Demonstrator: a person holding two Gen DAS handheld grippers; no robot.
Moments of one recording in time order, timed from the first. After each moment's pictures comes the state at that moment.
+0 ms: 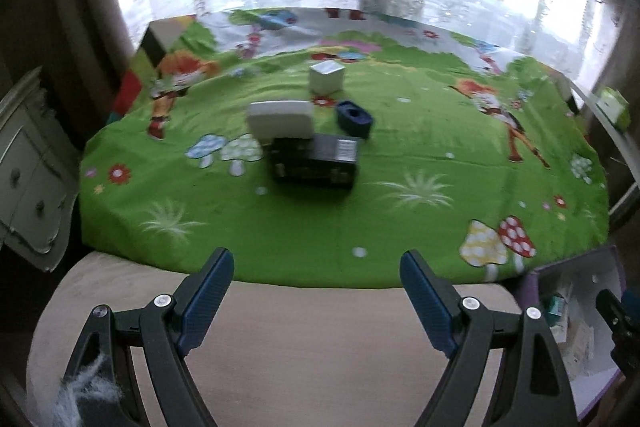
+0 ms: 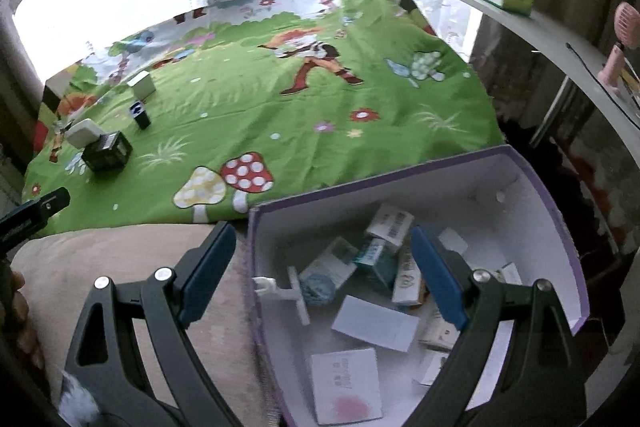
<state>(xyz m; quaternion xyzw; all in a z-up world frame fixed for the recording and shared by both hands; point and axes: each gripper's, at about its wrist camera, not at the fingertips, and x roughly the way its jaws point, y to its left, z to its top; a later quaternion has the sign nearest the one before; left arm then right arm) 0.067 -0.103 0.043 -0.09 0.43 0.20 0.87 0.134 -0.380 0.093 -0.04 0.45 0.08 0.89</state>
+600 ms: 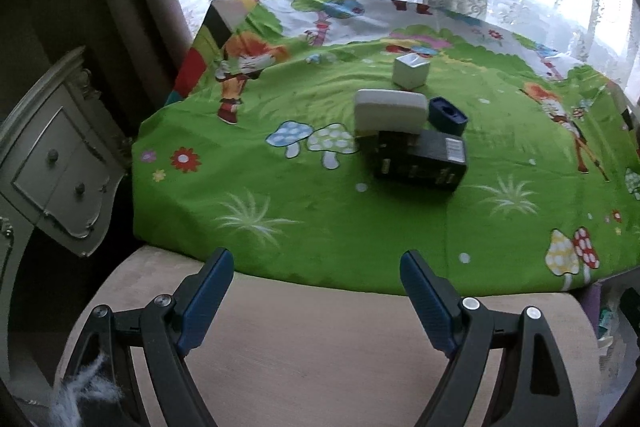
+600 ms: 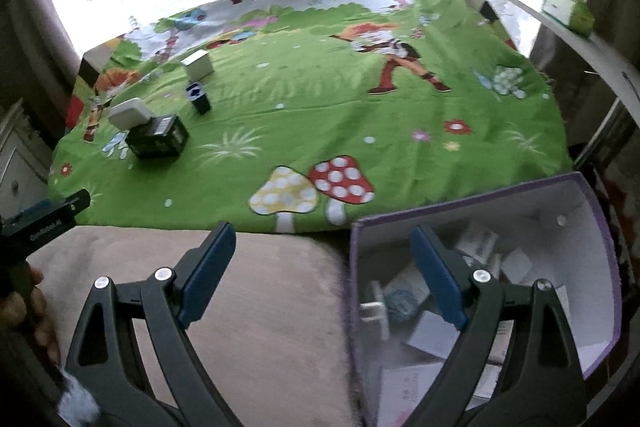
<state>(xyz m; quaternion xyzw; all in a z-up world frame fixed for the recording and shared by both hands) 0.055 -0.045 0.030 -0.08 0.45 0.28 0.85 0.143 -0.308 0.083 -0.05 0.46 0.16 0.87</state>
